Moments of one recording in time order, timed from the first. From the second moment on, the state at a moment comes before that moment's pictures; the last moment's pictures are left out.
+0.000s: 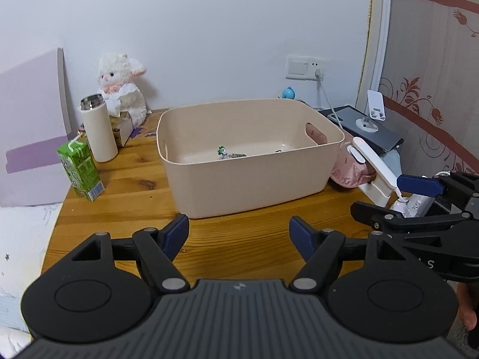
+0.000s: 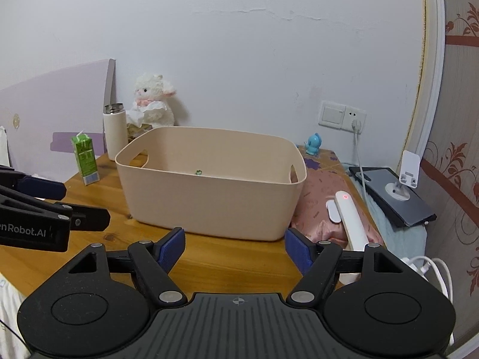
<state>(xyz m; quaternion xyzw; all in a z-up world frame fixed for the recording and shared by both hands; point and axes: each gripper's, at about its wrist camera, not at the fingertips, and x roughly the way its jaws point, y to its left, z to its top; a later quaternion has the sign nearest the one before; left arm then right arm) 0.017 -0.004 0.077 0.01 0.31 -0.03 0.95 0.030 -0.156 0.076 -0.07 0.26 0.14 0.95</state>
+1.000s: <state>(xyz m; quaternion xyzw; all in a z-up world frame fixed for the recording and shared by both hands) -0.018 -0.022 0.081 0.02 0.30 -0.04 0.95 0.003 -0.175 0.080 -0.06 0.26 0.14 0.95</state>
